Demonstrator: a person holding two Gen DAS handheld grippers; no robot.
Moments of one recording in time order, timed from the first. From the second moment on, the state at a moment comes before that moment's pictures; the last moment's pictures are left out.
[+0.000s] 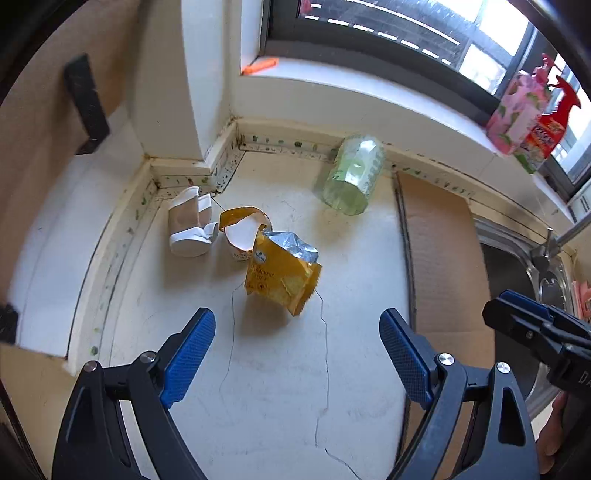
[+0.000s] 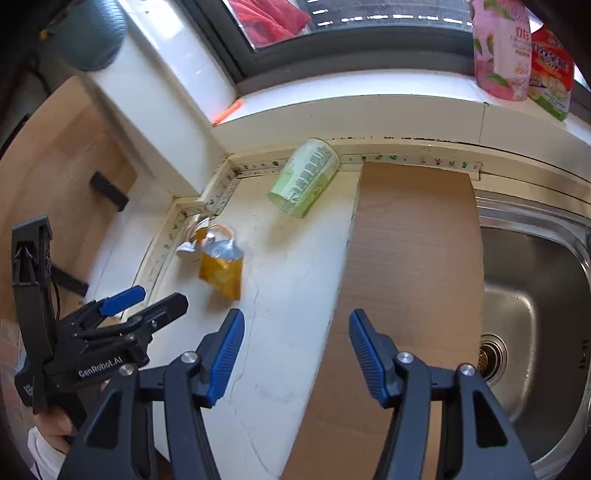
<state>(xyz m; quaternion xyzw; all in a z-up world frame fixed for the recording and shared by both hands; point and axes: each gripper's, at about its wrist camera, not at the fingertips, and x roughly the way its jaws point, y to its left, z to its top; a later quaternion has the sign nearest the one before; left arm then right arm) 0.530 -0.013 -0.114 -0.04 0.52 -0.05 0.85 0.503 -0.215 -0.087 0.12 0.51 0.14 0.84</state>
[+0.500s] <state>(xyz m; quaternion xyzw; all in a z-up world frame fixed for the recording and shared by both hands) 0.604 -0.015 -0.193 -0.04 0.58 -0.02 0.81 0.578 -0.222 -0.130 0.16 0.54 0.13 0.82</state>
